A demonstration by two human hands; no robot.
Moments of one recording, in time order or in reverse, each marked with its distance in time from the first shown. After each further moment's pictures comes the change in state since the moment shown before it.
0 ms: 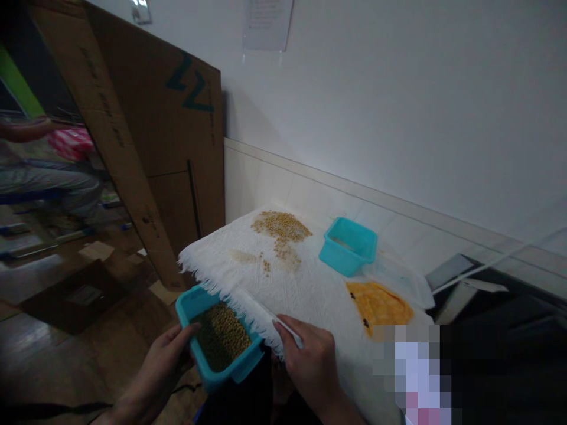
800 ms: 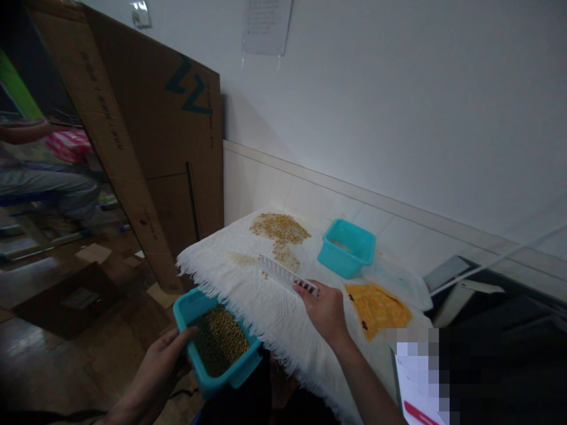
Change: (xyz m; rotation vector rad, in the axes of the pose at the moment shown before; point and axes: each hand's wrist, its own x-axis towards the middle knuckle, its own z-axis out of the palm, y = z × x) left_hand 0.004 -0.006 -0.002 -0.071 -0.017 0.047; right_hand 0.051 0.065 -0.002 -0.026 -0.105 0.361
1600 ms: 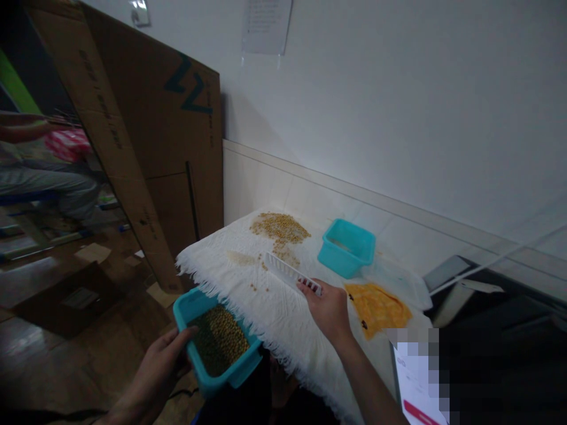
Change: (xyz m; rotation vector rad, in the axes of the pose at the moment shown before) left_hand -0.001 0.000 -0.001 0.011 -0.004 -0.016; right_hand 0.000 0.003 -0.005 -0.102 0.024 -0.038
